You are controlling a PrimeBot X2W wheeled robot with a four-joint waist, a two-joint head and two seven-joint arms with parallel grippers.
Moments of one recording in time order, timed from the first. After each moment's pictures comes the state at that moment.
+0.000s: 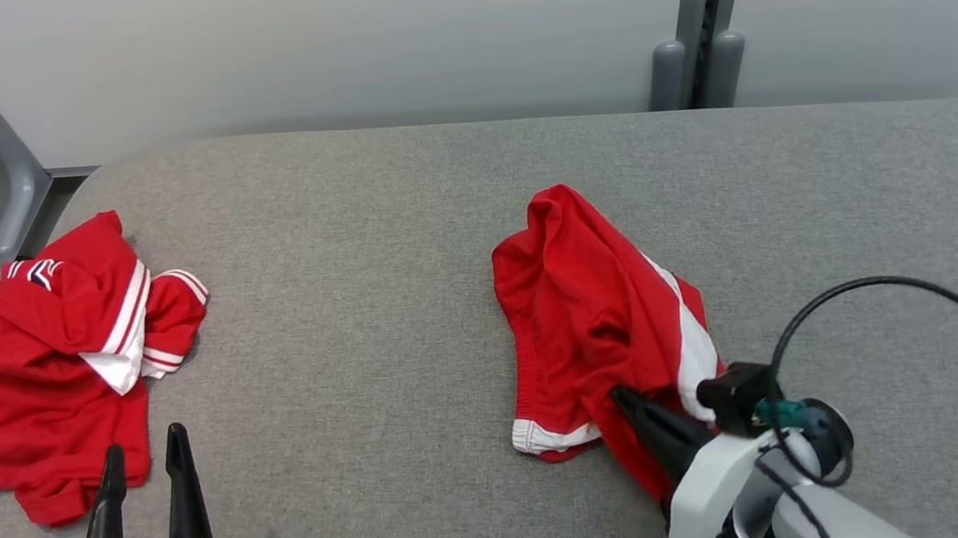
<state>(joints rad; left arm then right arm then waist) 0.02 0.11 0.04 0.19 -0.50 -0.13 -0.26 -0.40 -0.05 0.63 0.72 0.41 0.13 -0.19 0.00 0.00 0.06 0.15</state>
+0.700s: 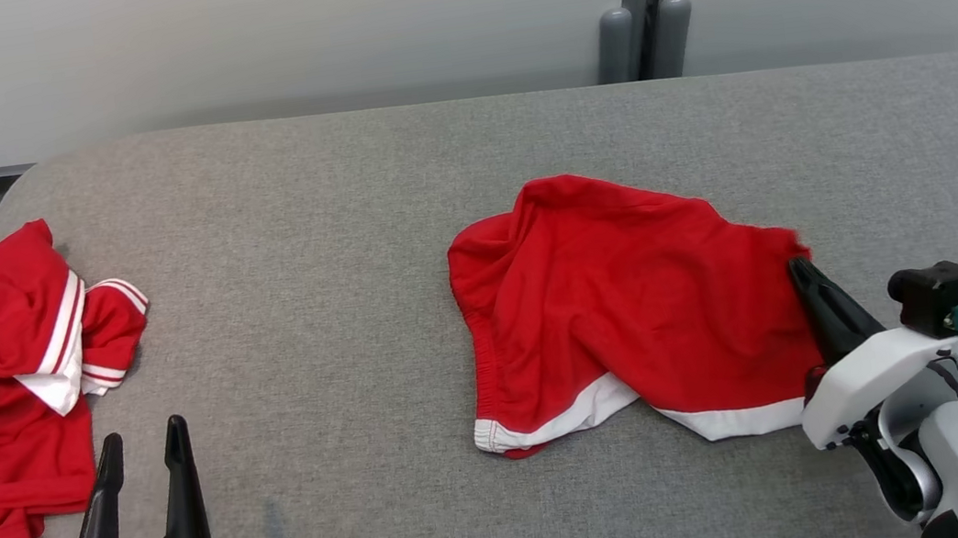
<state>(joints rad) 0.01 0.15 0.02 0.18 -0.51 -0.13 -0.26 -0.38 -0.13 0.20 0.60 0.34 0.13 -0.18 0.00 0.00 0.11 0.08</state>
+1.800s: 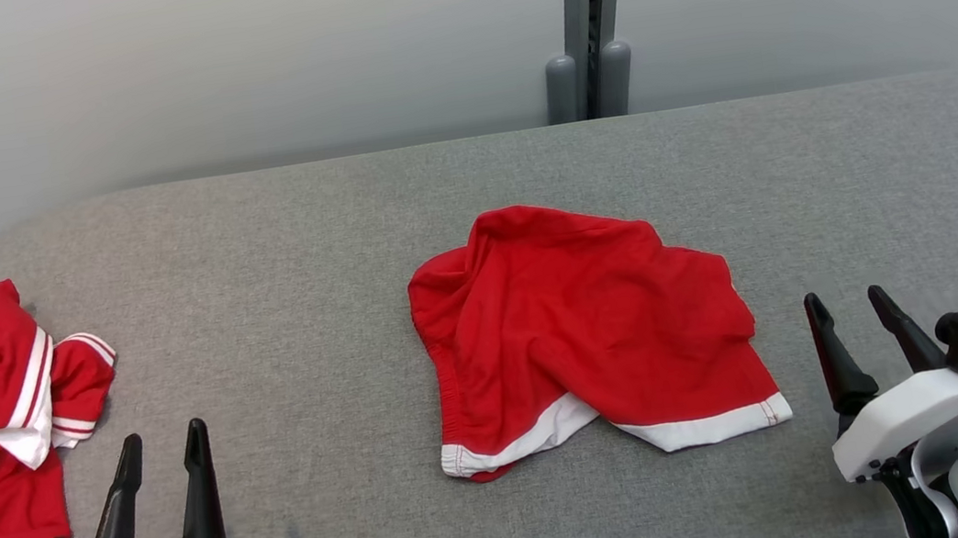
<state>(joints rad) 0.00 0.17 -0.03 0.20 -0.50 -0.13 -0.26 -0.29 -0.11 0.08 0.59 0.32 0.13 -0.23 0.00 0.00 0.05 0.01</state>
